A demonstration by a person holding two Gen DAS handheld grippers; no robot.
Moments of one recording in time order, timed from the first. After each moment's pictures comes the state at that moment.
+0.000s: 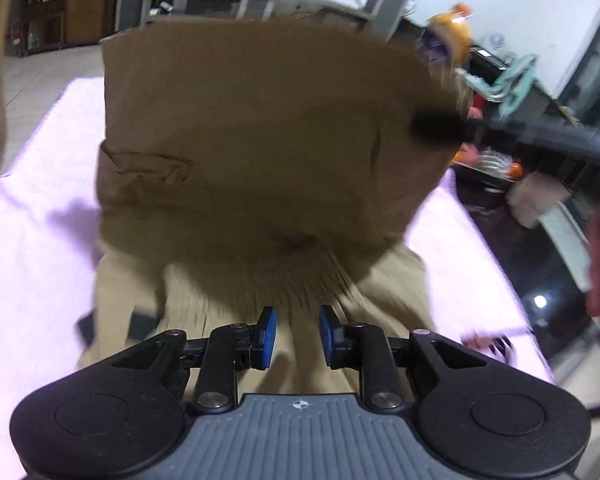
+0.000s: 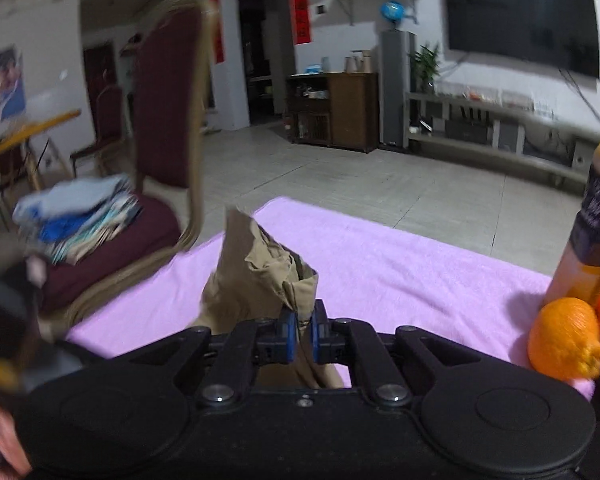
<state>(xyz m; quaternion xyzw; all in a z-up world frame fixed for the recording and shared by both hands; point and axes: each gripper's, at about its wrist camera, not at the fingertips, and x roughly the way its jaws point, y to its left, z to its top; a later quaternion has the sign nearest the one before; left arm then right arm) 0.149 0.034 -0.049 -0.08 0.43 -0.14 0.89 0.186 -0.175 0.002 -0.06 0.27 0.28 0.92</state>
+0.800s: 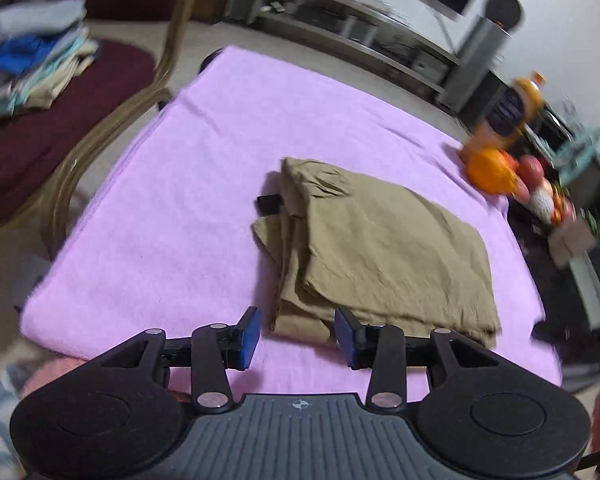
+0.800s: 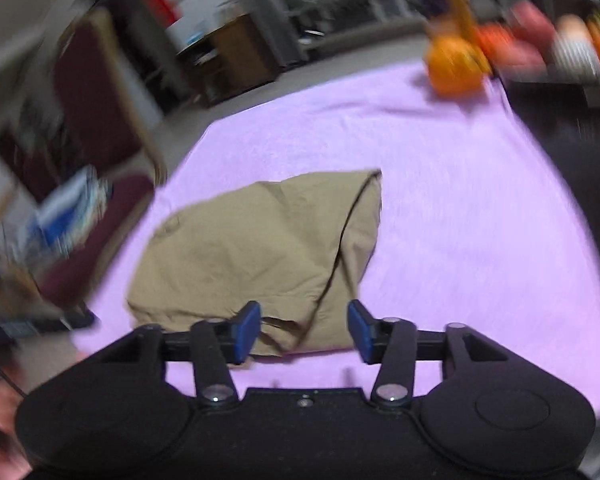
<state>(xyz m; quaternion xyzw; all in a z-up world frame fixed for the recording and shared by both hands) 0.038 0.137 -0.055 -0.19 0.42 -0.01 0.88 0.065 -0.238 -0.078 0.24 0.42 0.15 0.86</state>
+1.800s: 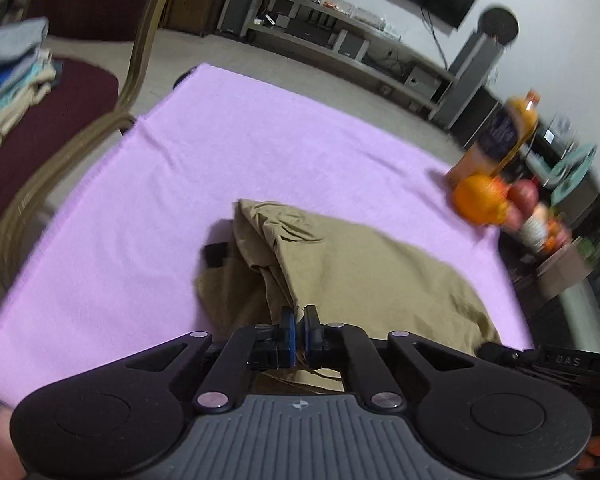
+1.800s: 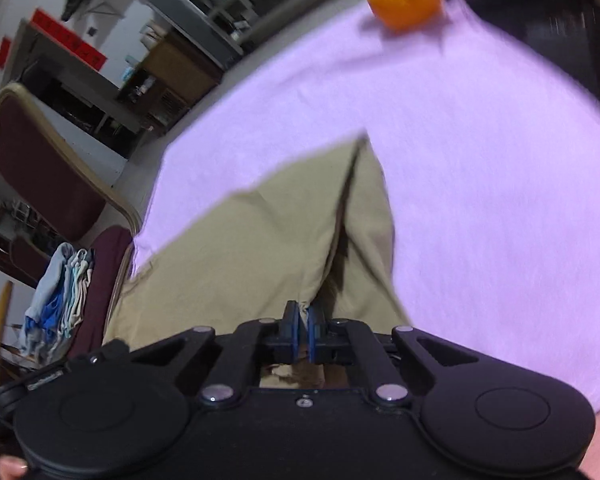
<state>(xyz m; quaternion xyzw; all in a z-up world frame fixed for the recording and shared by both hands) 0.083 0.105 -0.040 -0.20 0.40 -0.02 0.89 0.108 -0.221 -0.077 0.29 0.42 0.09 0.85</state>
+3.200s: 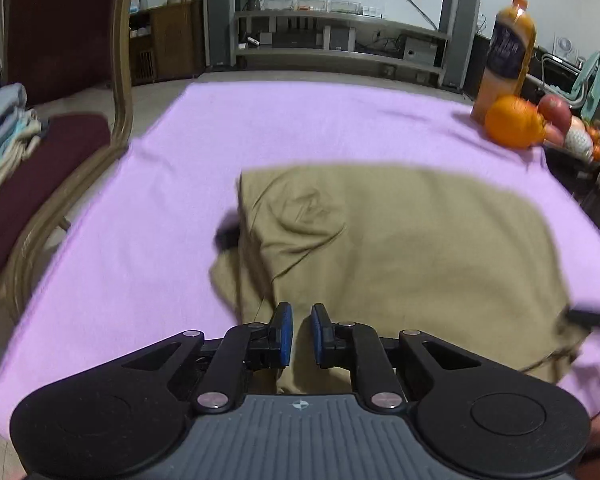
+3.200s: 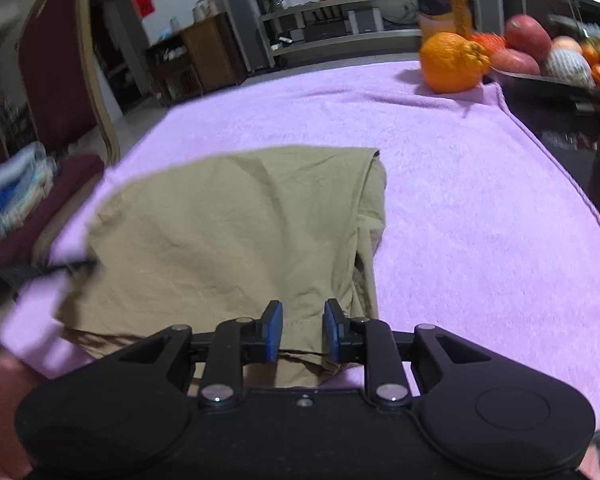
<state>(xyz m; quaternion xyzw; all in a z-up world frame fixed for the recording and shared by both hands) 0.085 0.070 -0.116 -0.01 0.38 0.01 0.92 0.066 -0.205 -0.101 0.14 0.39 0.09 0.90</state>
